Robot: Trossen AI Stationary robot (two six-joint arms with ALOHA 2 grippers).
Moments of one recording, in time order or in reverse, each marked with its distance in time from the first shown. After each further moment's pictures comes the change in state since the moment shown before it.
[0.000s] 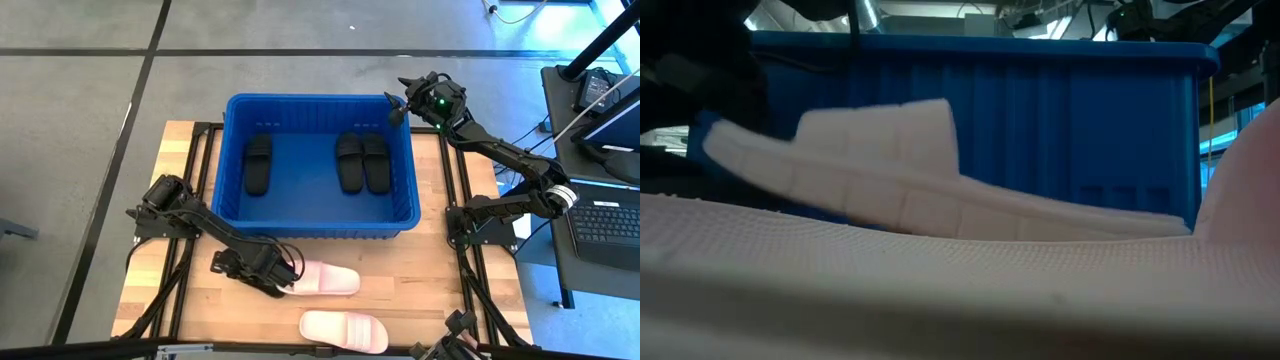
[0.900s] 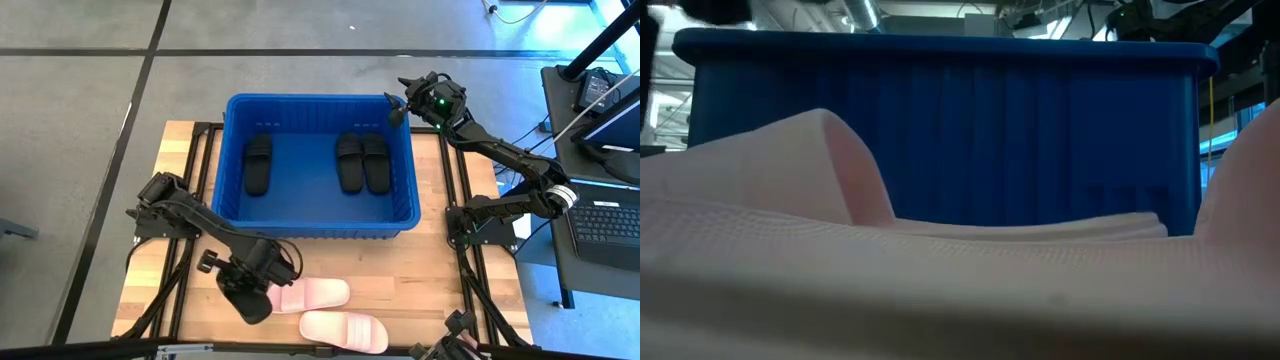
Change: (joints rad) left arm -0.003 -0.040 0.257 -0.323 0.239 0.162; right arm 0.000 0.000 0.000 0.000 -0.007 0.000
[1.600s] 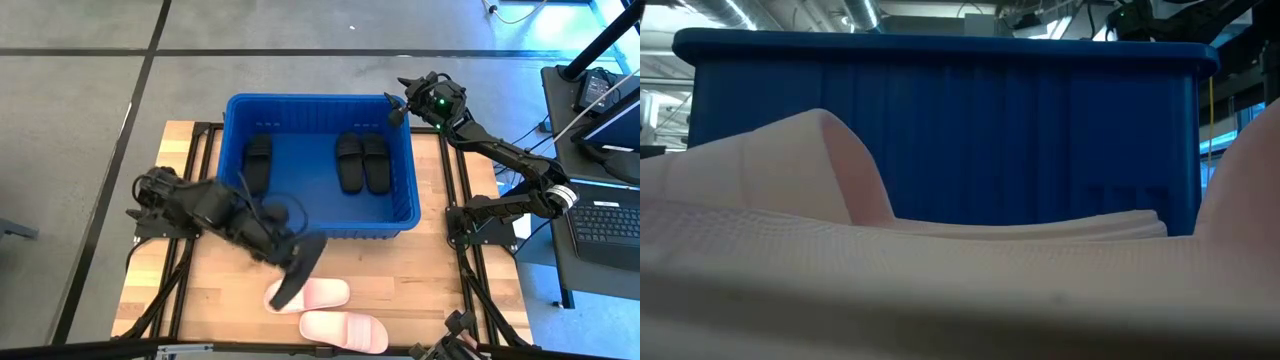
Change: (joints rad) left arm 0.063 0.000 0.781 -0.004 -0.649 0.200; right arm 0.000 0.000 0.000 0.000 -0.001 0.000
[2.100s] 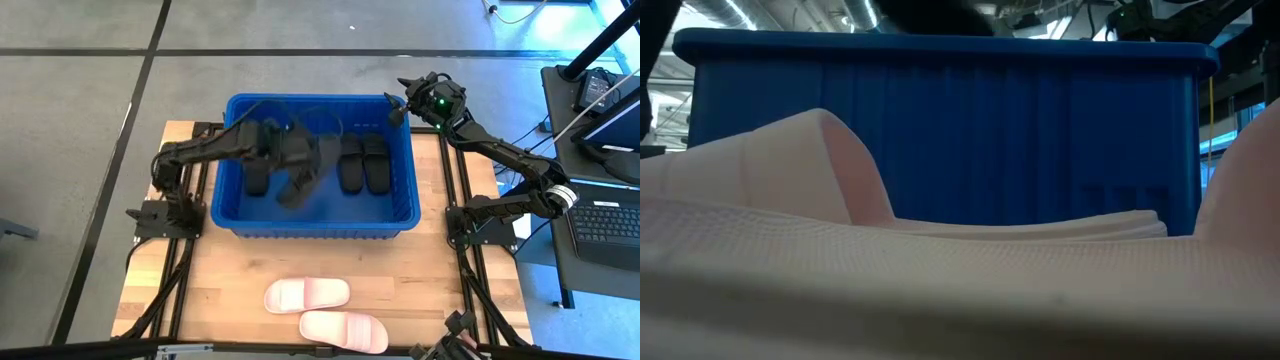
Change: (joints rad) left arm 0.473 0.000 -0.109 0.003 -0.496 1.051; right arm 0.000 0.000 0.000 -0.006 0.000 0.026
